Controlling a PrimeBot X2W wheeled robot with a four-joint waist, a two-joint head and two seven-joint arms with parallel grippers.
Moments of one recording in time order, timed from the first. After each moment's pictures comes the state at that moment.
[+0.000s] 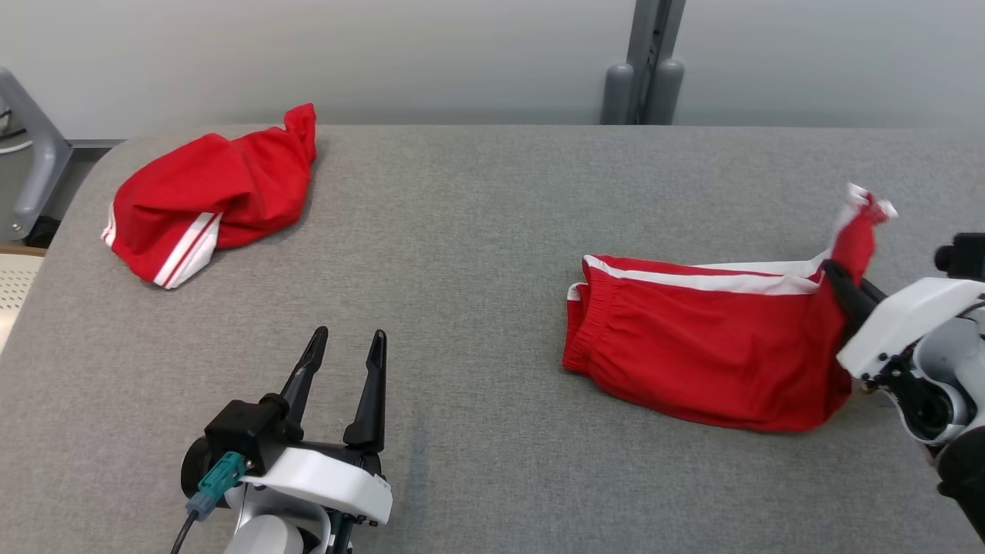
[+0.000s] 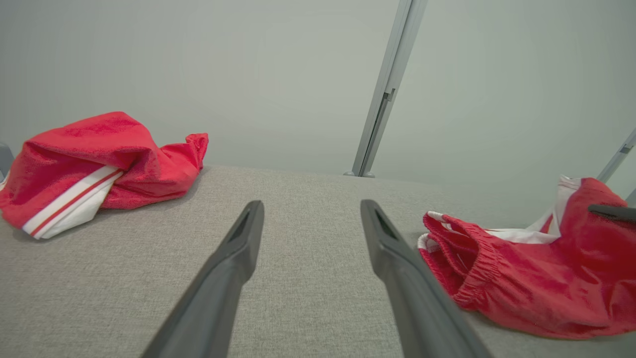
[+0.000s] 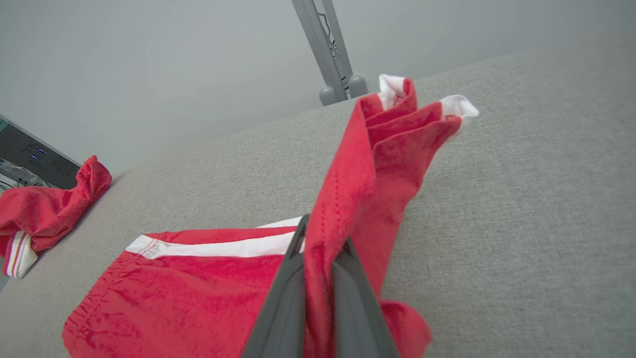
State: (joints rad) left arm -0.15 0.10 -0.31 0.23 -0.41 0.05 -0.26; right arm -0.67 -0.45 0.62 0.80 1.11 0.13 -0.01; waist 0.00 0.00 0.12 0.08
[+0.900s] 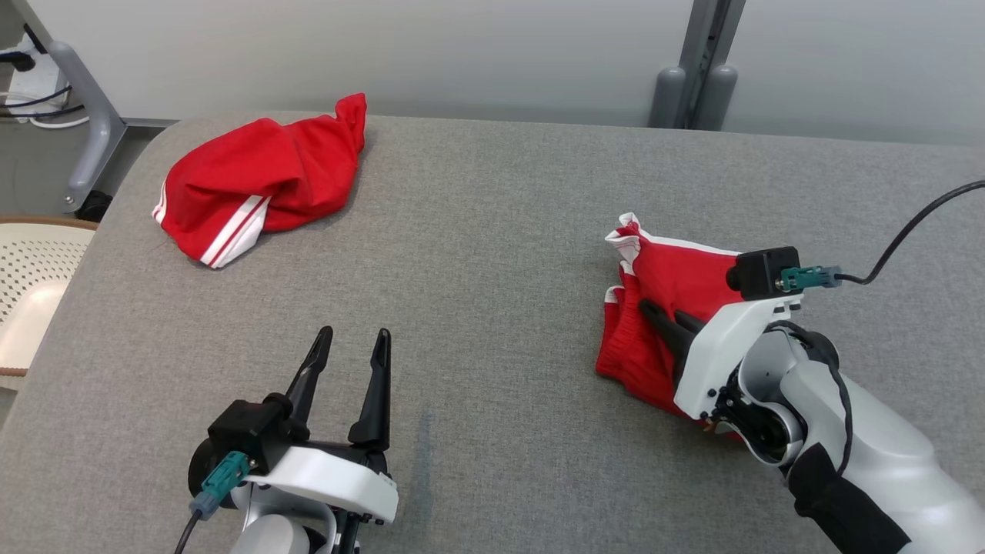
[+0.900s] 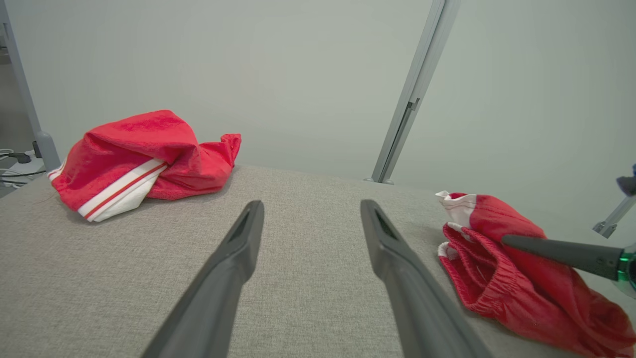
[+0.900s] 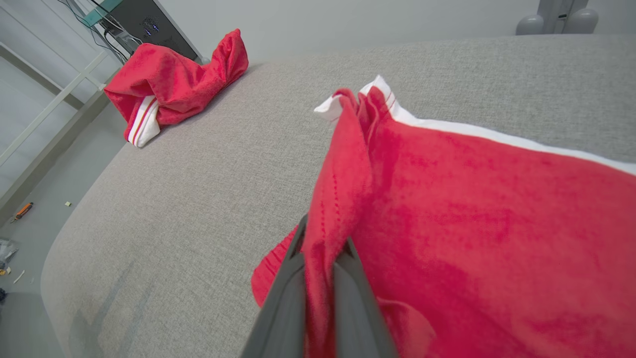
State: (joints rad) left arm -0.15 0.09 -0.31 0.24 -0.42 0.05 -0.26; right arm -0.71 -0.23 0.80 0.76 0.99 0.13 0.06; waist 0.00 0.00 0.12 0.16
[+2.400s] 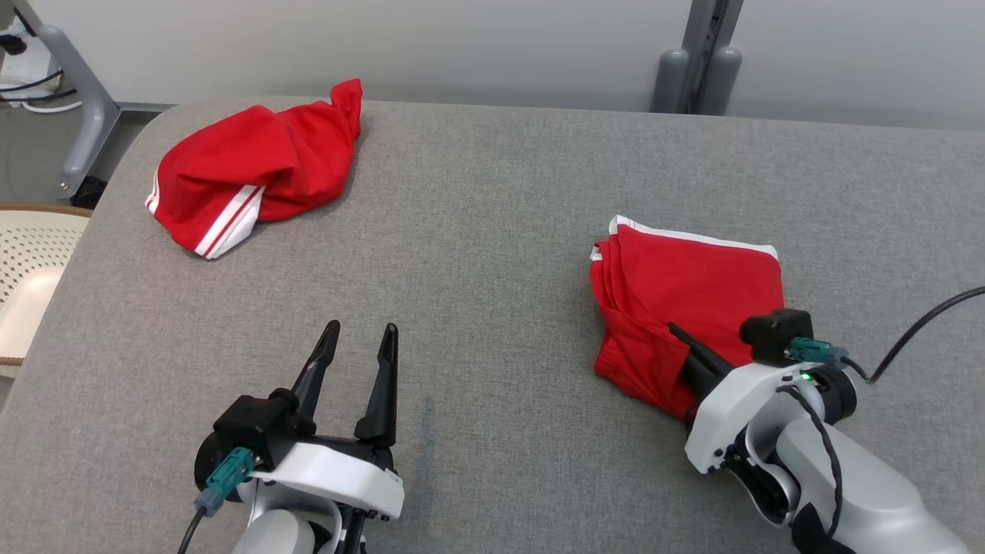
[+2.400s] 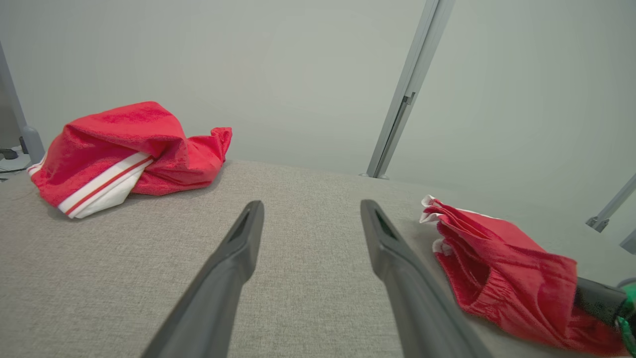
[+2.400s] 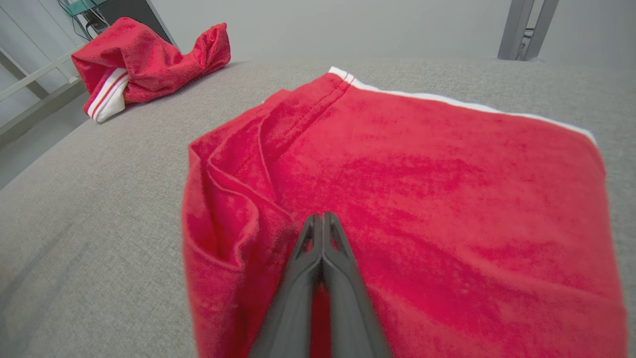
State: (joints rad) left arm -0.16 0.07 -0.31 0.24 -0.41 0.04 -0.26; right arm -0.61 -0.22 0.78 0.83 0.77 0.13 -0.23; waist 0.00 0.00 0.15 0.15
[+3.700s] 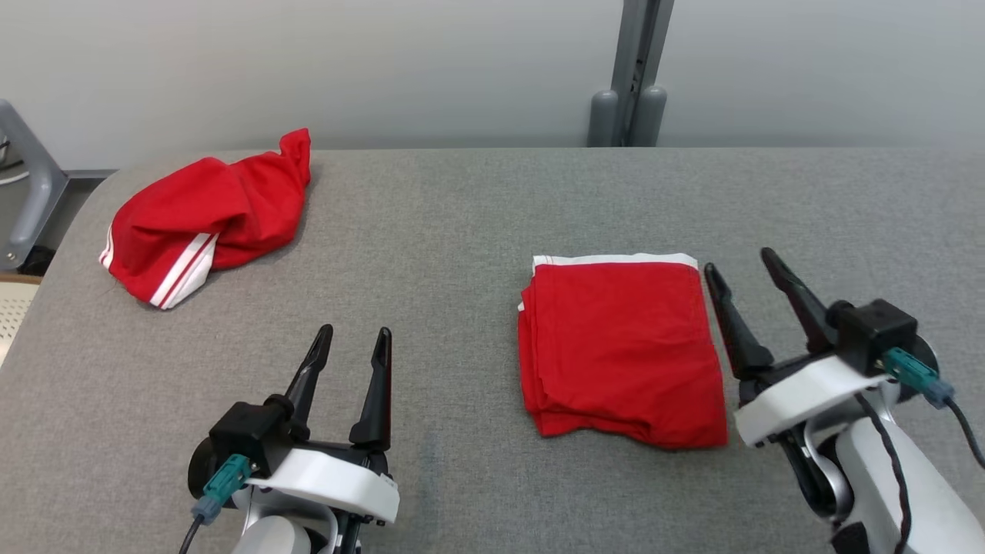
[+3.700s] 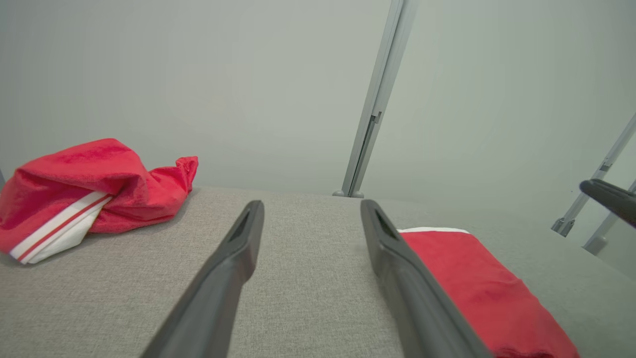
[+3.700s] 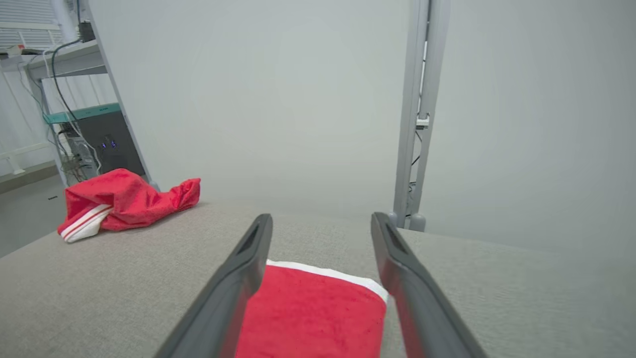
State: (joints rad) left arm -0.14 0.06 -0.27 0.23 -0.38 0.03 -0.26; right arm -0.39 -0.19 0.31 0.43 0.34 0.13 -0.26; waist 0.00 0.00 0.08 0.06
